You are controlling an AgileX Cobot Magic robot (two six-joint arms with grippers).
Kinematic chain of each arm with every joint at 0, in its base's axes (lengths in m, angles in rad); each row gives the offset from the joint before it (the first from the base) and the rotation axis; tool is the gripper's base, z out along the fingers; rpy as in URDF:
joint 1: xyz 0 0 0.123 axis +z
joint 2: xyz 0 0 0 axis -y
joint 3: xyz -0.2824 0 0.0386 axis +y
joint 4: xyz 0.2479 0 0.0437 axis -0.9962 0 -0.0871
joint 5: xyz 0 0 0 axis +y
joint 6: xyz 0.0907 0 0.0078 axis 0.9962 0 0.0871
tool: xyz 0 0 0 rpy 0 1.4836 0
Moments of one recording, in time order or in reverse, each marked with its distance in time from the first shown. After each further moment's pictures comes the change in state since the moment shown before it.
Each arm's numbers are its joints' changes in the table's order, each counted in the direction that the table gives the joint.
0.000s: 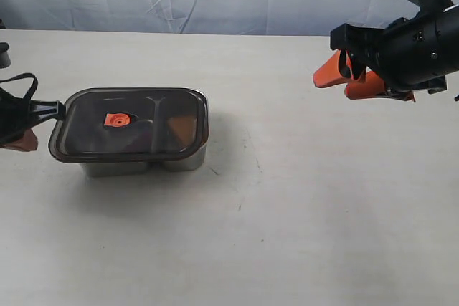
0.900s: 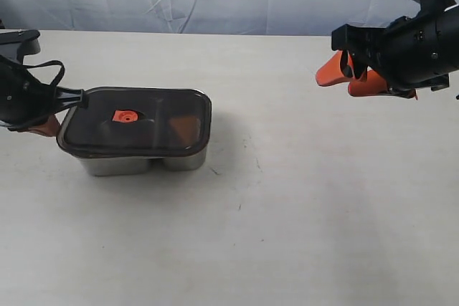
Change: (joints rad) left arm -0.069 -0.100 -0.123 -0.012 0.021 0.000; right arm 0.000 0.000 0.000 0.023 -0.025 0.000
